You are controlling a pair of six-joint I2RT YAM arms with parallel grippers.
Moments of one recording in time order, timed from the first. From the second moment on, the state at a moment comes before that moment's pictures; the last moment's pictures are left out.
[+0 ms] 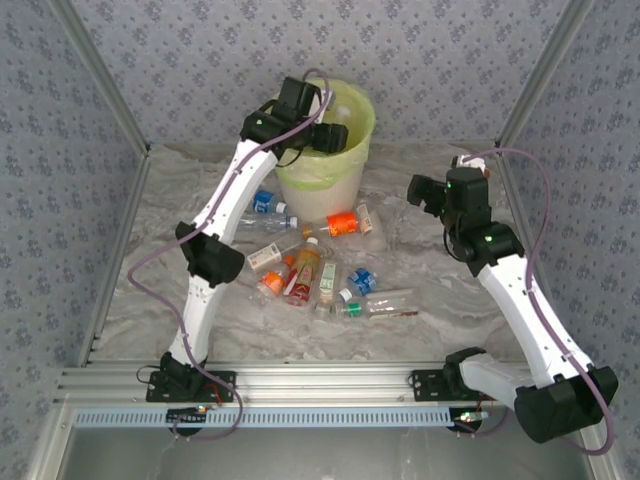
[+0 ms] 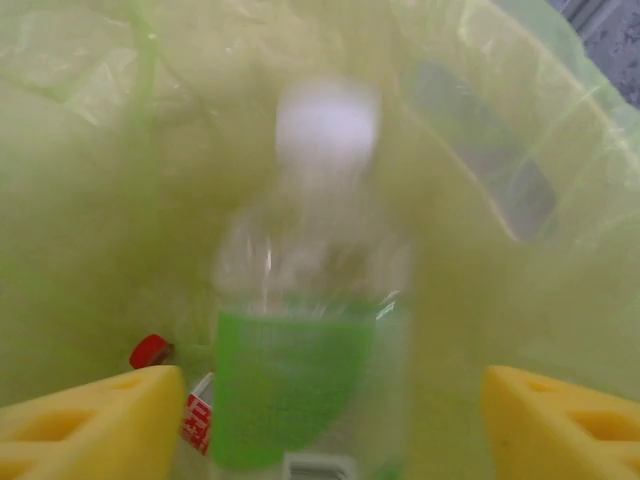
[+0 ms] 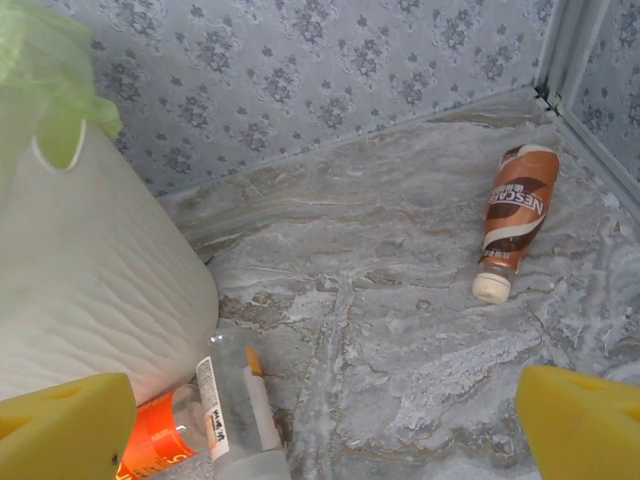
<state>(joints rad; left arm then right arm) -0.56 2.32 2.72 -1.05 0.08 -0.18 0.27 1.09 1.11 -0.52 0.29 0.40</state>
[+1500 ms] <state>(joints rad) -0.47 1.02 1.05 -0.33 -0.37 -0.40 -0.21 2.21 1.85 -0.65 0.09 0.30</state>
